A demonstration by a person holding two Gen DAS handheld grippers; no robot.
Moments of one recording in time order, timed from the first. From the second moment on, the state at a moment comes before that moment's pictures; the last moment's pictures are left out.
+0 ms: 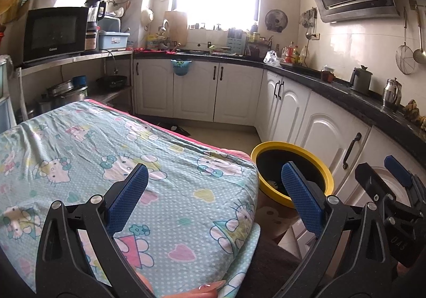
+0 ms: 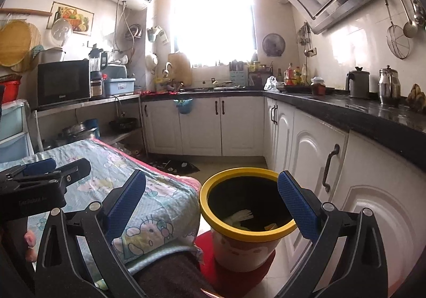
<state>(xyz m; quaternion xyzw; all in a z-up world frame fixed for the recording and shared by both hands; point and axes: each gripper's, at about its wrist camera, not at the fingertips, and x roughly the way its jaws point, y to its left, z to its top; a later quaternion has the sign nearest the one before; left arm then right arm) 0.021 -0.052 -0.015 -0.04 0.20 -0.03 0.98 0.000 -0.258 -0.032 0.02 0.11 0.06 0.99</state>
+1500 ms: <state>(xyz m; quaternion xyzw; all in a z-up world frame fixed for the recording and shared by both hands) 0.019 -0.051 -0.012 -0.04 0.20 -0.03 0.98 -0.005 -0.253 -0.035 0.03 0.12 0.06 0.99</state>
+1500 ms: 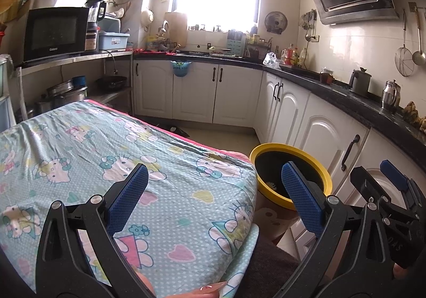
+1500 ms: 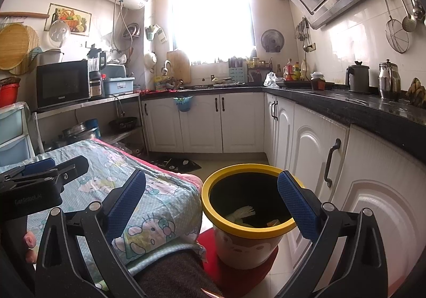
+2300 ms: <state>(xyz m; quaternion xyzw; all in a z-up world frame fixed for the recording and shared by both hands) 0.019 -0.052 -0.012 -0.04 0.20 -0.03 0.98 -0.005 -0.251 -0.038 0.03 0.12 0.05 0.99</state>
